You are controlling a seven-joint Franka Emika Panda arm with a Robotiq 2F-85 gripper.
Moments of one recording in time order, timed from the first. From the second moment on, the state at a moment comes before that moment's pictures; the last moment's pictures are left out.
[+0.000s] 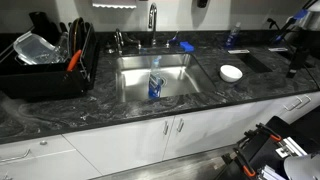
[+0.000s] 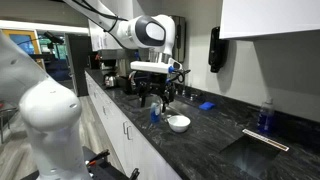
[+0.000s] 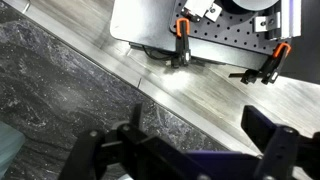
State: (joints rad) arm -0.11 -0.56 -0.30 -2.63 -0.24 1.86 -0.48
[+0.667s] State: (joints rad) arm -0.11 -0.54 -0.29 -2.63 -0.12 1.95 -0.35
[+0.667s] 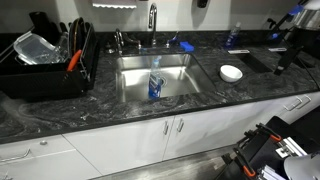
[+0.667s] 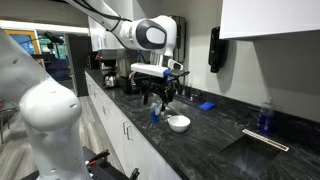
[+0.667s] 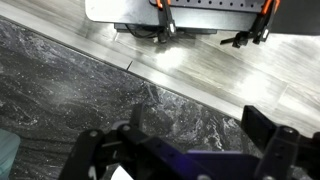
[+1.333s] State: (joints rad) arm -0.09 -0.33 -0.25 -2.64 0.12 2.38 -0.17
